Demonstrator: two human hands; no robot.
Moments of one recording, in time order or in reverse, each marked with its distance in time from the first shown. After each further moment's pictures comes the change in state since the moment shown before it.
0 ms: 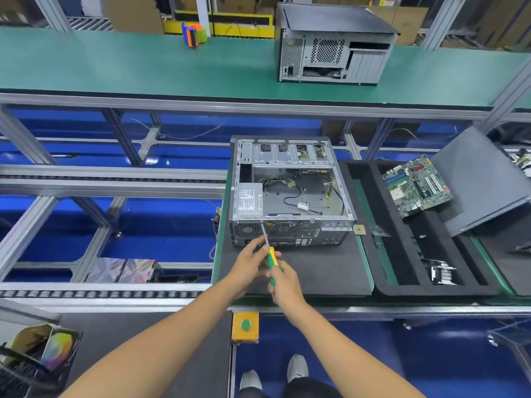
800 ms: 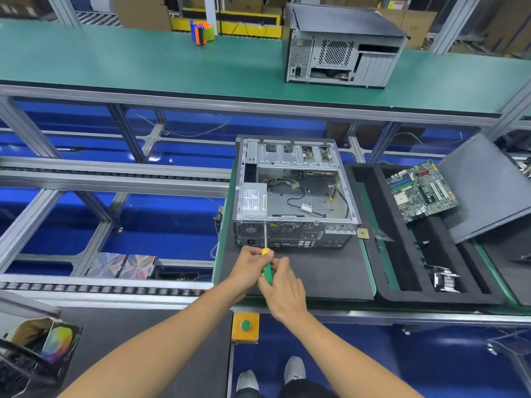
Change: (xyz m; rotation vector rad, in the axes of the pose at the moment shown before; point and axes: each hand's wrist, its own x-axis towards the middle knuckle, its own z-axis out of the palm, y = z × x) left_hand 0.003 -0.008 -0.003 0.073 0.182 -0.046; right_hand -0.012 0.000 0.001 -0.914 0.099 -0.391
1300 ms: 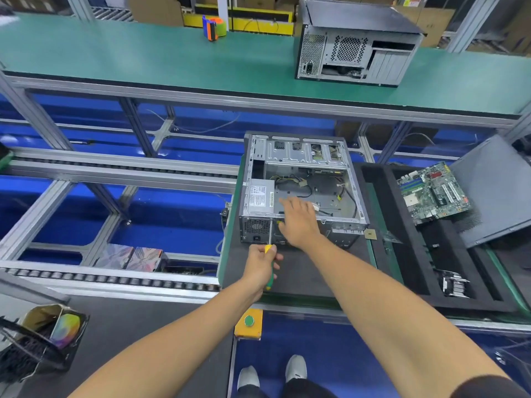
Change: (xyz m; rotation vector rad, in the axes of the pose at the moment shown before) left_hand -0.007 0.000 0.026 -0.081 0.152 -0.013; right_hand 0.133 -0.017 -0.069 -0.476 0.021 -0.285
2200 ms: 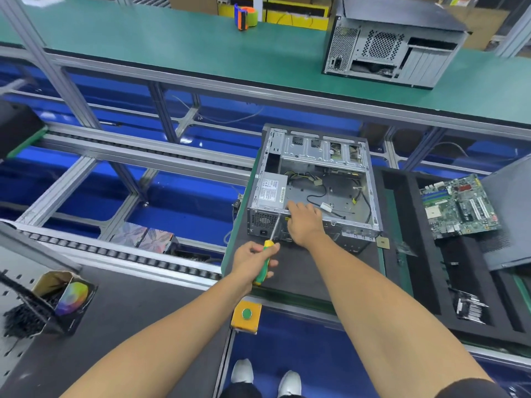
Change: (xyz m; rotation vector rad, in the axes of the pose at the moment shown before) left_hand 0.004 -0.009 -0.020 -0.177 0.108 -0.071; right_hand 0.018 0.009 0.025 -0.047 -0.086 -0.040
